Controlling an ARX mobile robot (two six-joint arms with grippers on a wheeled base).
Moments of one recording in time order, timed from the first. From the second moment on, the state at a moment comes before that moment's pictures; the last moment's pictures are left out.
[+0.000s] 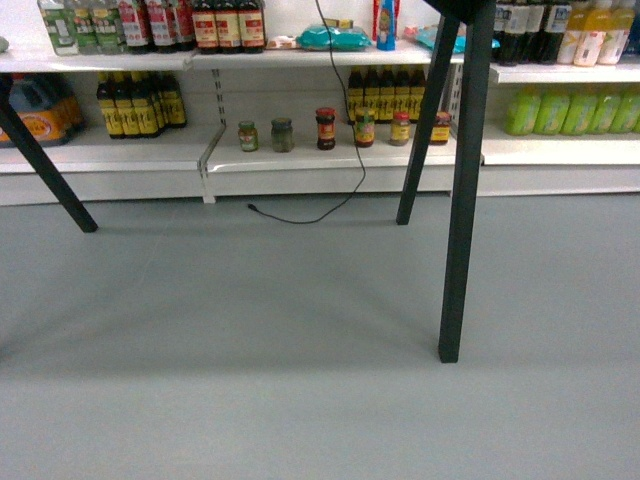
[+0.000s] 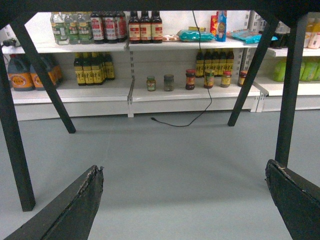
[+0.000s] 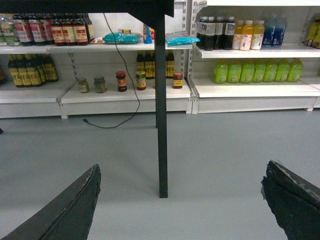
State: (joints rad) left arm 0.00 0.01 0.01 0.00 0.00 -0.01; right arm 0.00 0.00 0.01 0.00 0.00 0.00
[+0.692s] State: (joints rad) left arm 0.00 0.01 0.01 0.00 0.00 -0.01; right arm 0.00 0.00 0.01 0.00 0.00 0.00
